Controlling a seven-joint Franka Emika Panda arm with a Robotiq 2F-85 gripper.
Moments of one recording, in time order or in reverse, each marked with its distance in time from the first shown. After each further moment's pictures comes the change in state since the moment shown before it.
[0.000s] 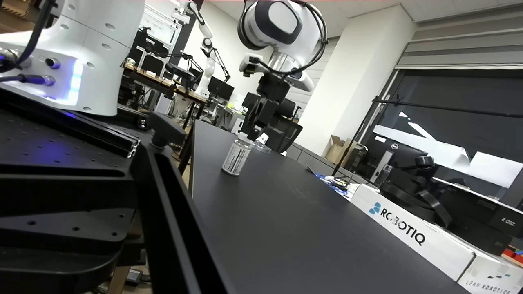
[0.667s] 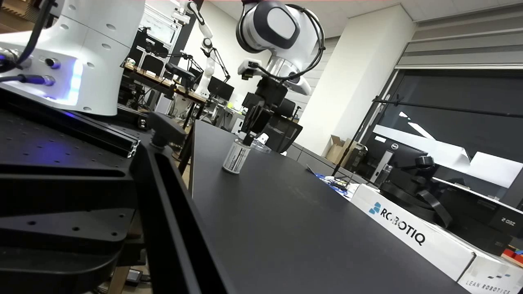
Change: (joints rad) arm 0.022 0.027 0.000 0.008 -0.001 0.020 -0.004
